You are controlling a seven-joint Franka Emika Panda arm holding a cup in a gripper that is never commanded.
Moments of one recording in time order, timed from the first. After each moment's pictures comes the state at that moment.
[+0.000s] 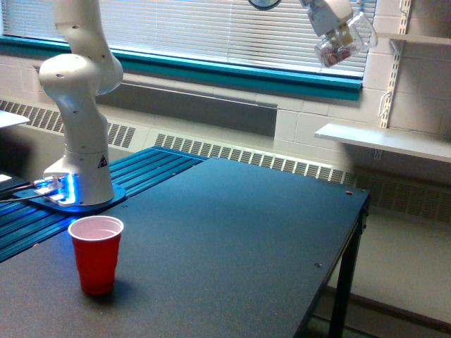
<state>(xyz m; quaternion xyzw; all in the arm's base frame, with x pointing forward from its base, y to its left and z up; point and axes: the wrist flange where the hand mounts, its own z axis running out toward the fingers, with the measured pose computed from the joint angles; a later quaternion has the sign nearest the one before) 0.535 0.210 0.555 -0.94 0.12 -0.29 0.10</state>
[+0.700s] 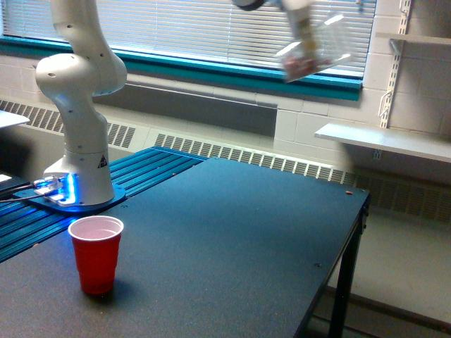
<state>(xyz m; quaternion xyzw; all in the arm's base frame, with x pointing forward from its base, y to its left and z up) 0.533 -0.074 0.540 -0.92 0.25 -0.29 -0.02</state>
